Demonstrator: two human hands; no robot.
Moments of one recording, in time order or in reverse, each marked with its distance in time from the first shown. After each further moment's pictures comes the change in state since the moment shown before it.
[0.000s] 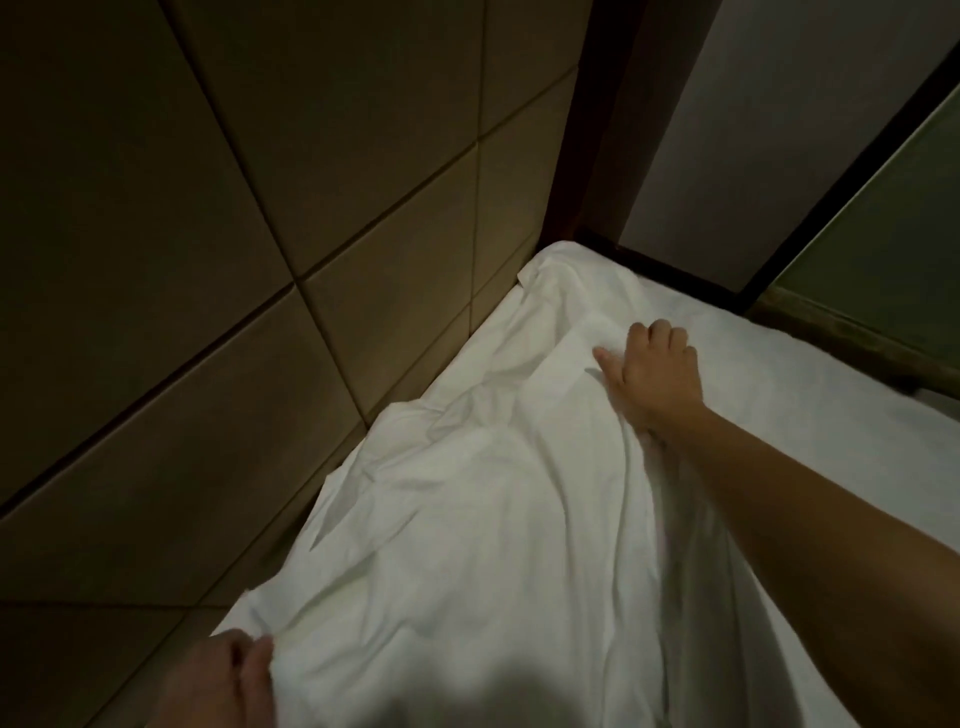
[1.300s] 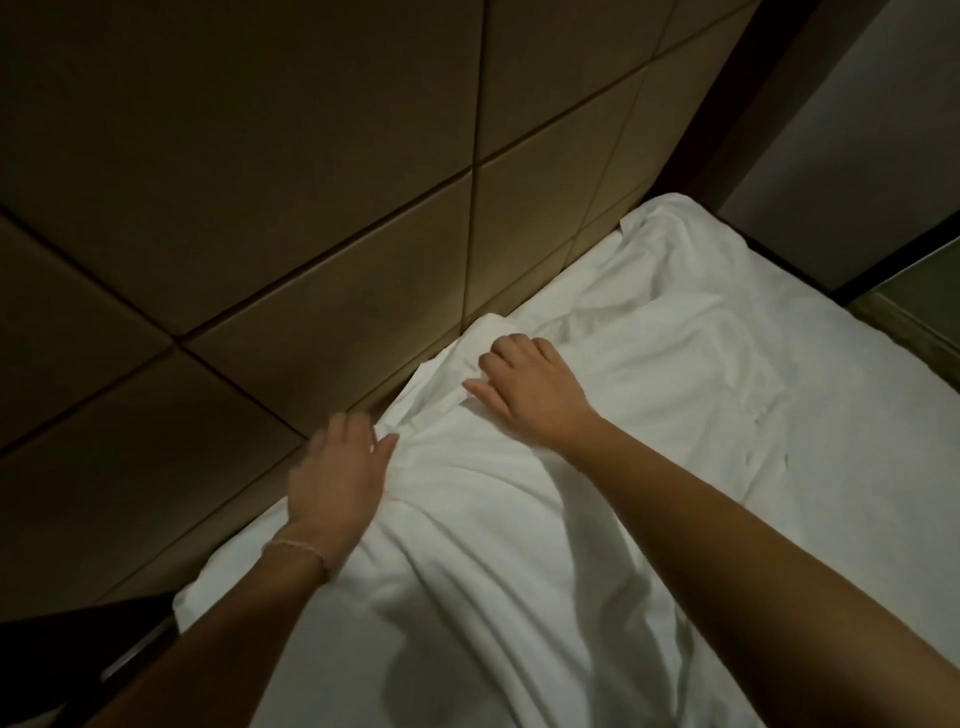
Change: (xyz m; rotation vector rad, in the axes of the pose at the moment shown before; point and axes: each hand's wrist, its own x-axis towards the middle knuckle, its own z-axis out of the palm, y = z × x) left_hand 0.030 0.008 -0.042 0.297 -0.136 0.136; right_hand -0.143 -0.200 0.003 0.188 0.056 -0.883
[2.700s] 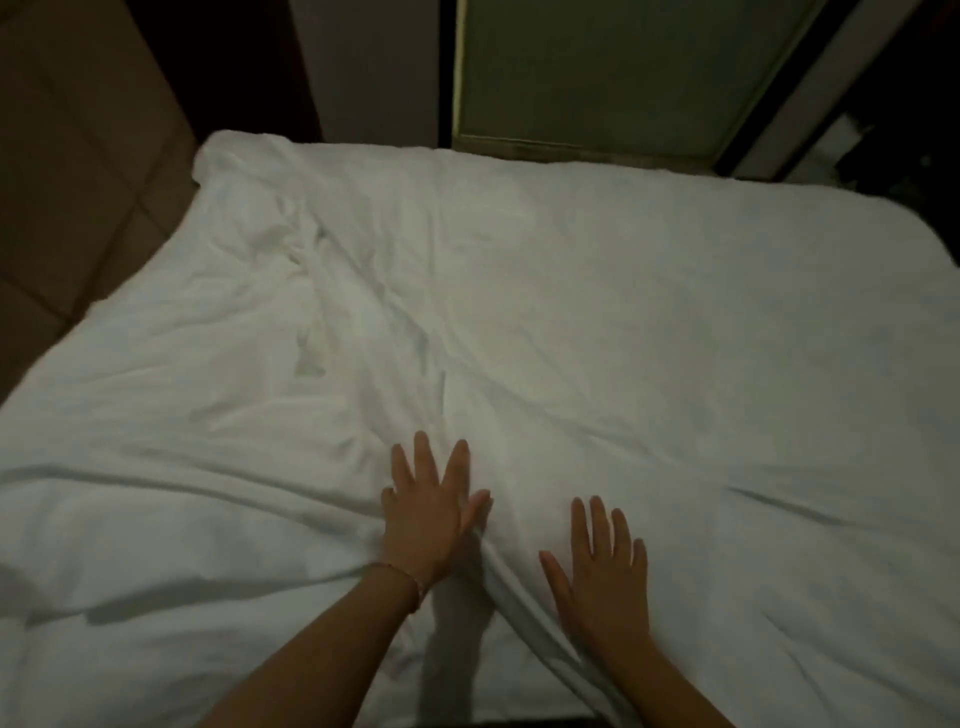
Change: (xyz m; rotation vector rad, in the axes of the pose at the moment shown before) left_hand -0.398 0.174 0.145 0.181 -0.314 0.997; right_hand -0.650 -0.241 -0.008 0.036 -0.191 1.495
